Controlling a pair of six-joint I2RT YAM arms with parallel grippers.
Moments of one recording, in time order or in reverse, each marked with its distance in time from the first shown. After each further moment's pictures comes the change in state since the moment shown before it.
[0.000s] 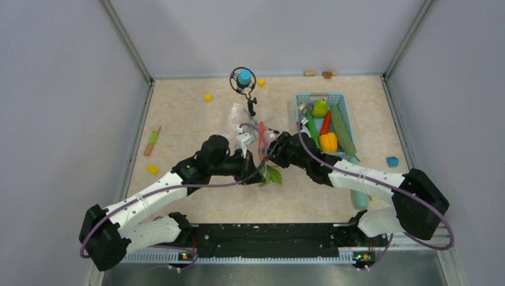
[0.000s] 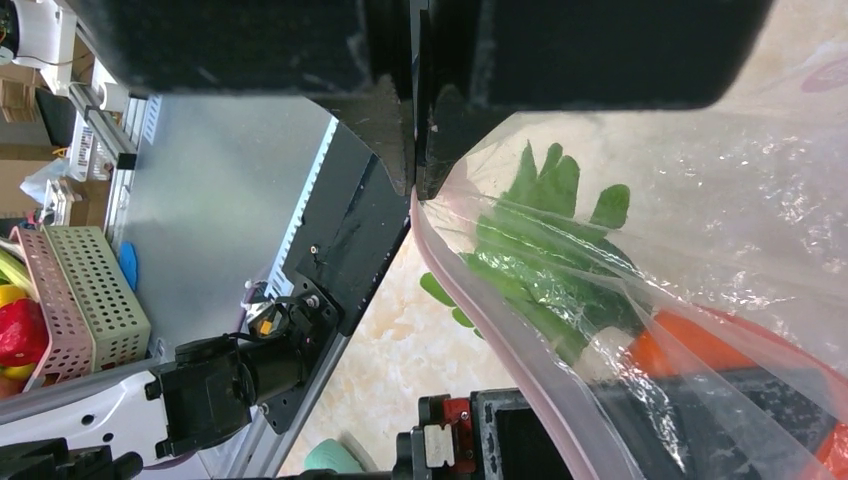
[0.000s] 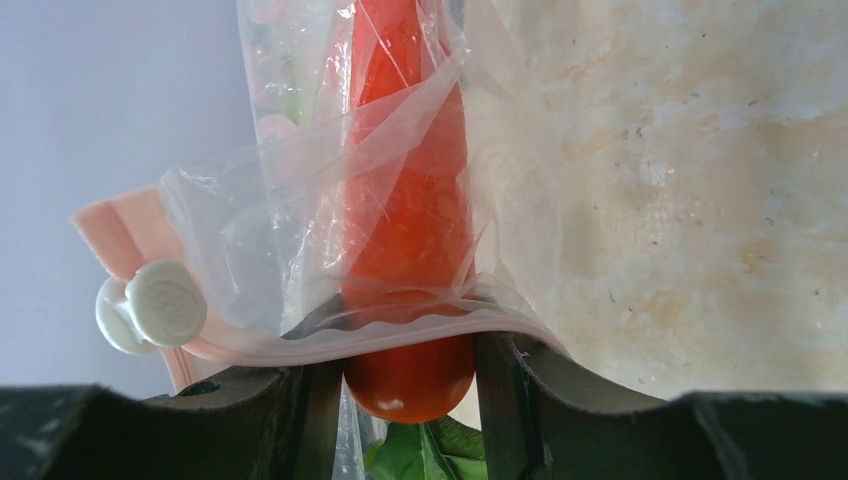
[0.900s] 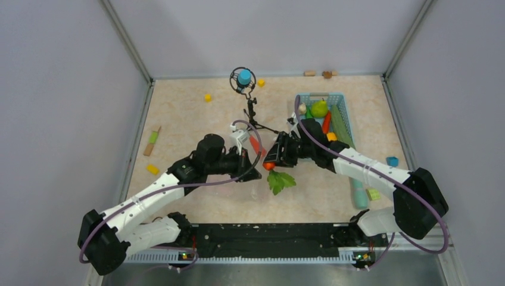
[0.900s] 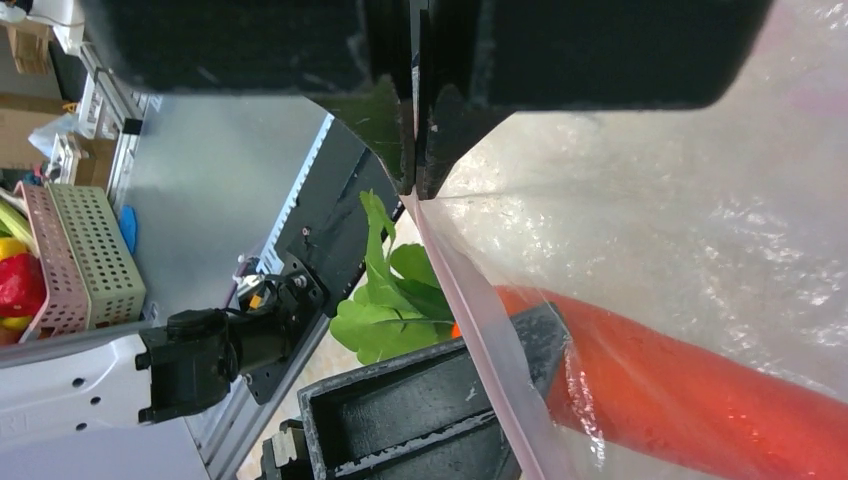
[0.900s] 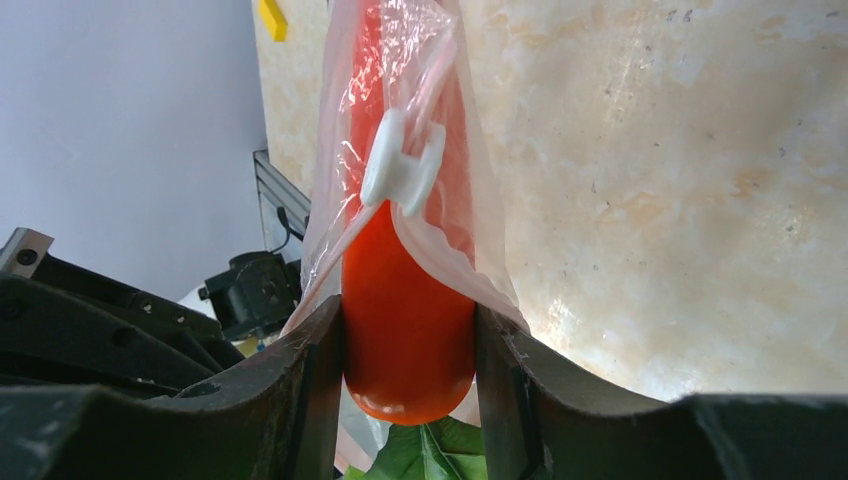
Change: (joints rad) left arm 0.039 -0.039 0.000 -0.040 -0.054 -0.042; right arm -0.149 0.018 0.122 -0.272 -0.498 -0.301
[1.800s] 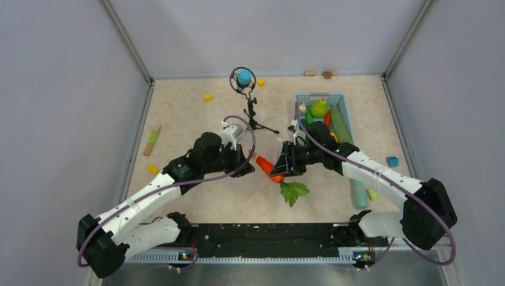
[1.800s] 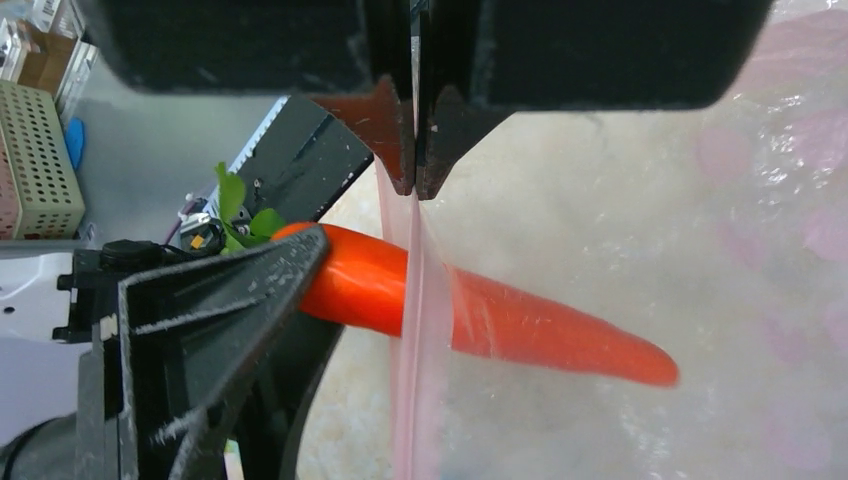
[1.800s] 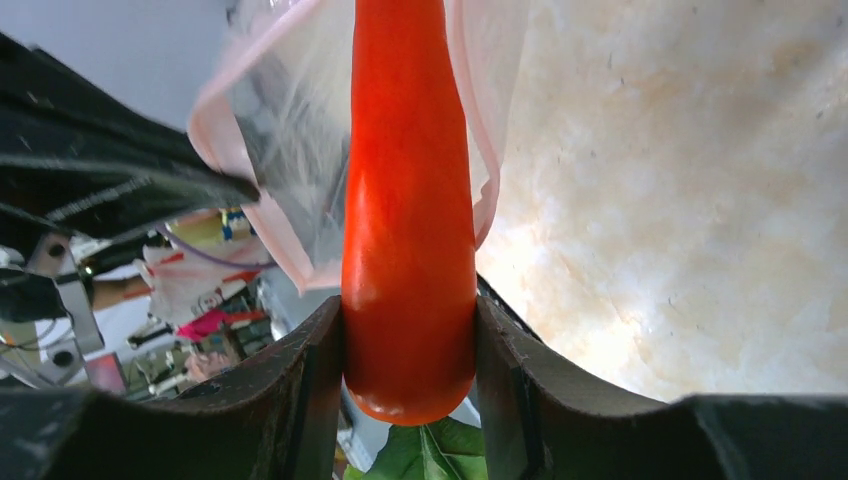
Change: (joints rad) left arm 0.013 -0.021 0.049 -0.116 -0.195 -0.025; right arm -0.037 -0.098 -0.027 -0.227 -0.212 -0.229
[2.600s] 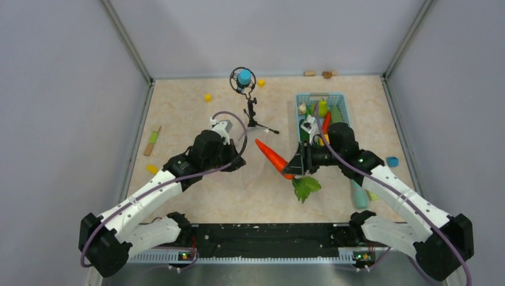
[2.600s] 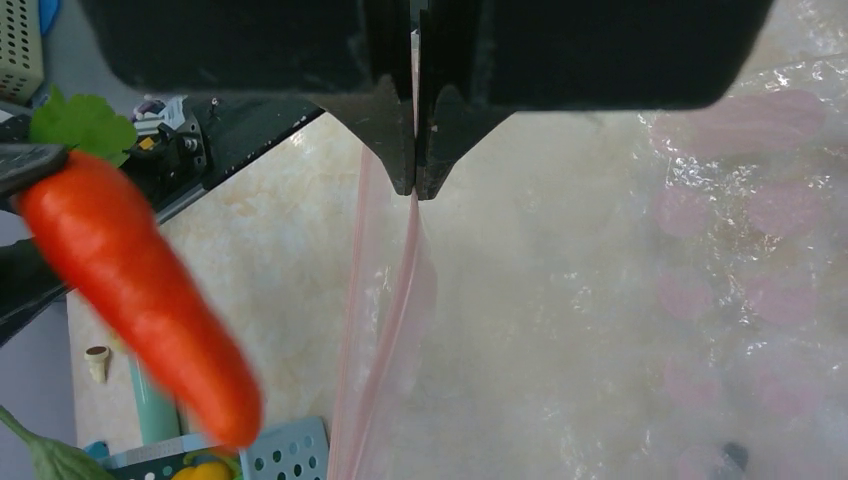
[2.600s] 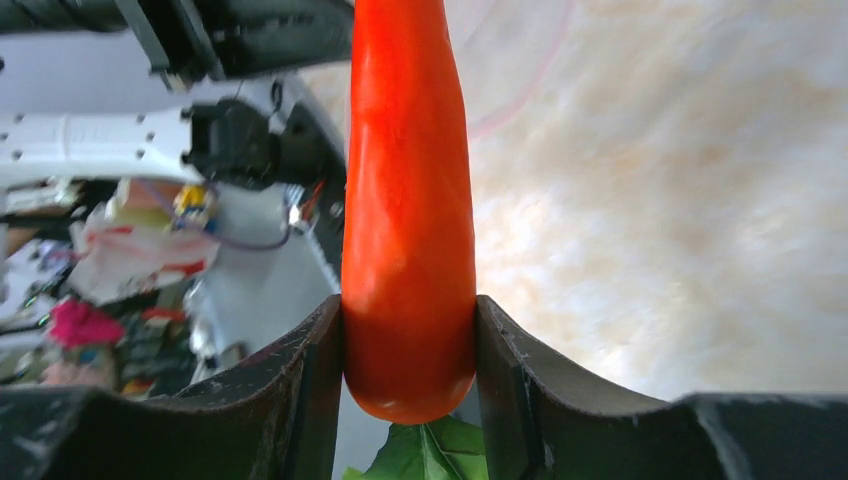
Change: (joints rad) left arm 0.051 0.034 0.016 -0.066 -0.196 -0.086; right arm -0.127 -0.285 -0.054 0.020 -0.002 -0.207
